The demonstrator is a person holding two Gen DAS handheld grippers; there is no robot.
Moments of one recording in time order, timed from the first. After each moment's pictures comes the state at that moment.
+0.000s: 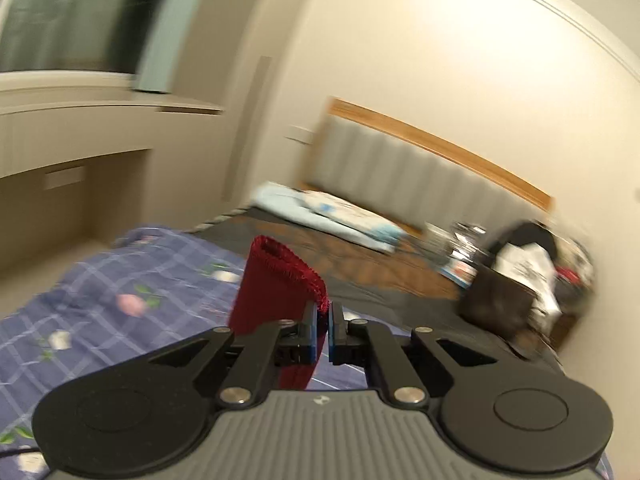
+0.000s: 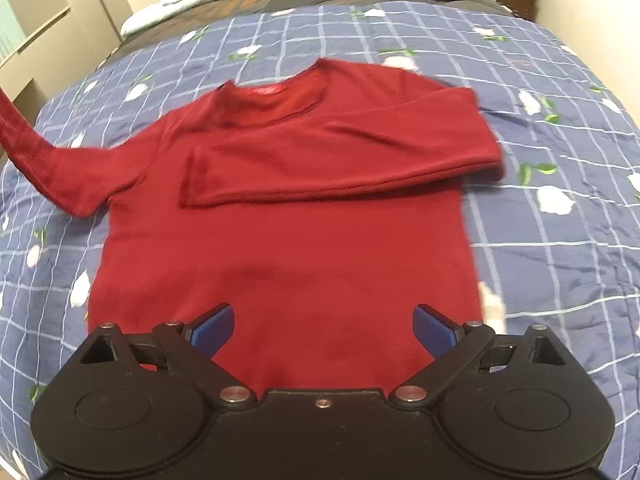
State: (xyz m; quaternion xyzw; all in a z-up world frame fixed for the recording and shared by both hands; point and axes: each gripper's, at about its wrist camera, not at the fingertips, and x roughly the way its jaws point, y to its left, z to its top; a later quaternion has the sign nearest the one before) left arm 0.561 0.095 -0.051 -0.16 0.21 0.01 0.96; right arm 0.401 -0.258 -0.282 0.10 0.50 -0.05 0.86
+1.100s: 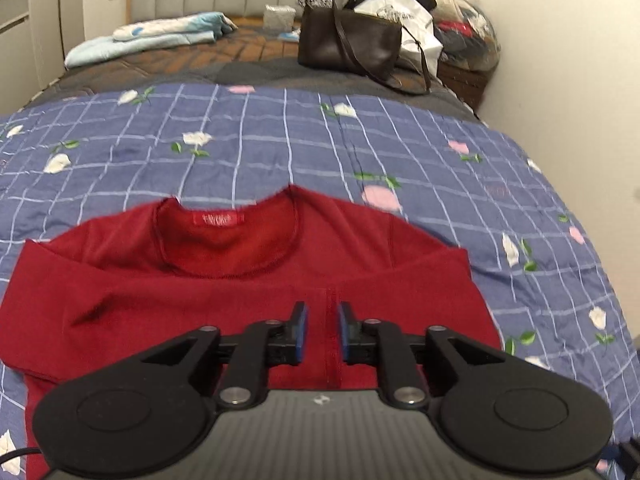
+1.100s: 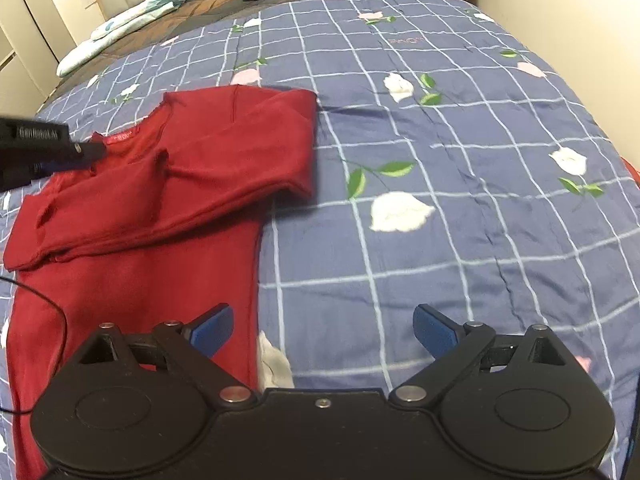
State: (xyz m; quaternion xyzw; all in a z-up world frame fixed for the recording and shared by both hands) left arm 0.547 -0.229 -0.250 -0.01 0.44 -0.17 0.88; right arm 0.403 -0.423 -0.312 0.13 0.50 -0.10 0.85
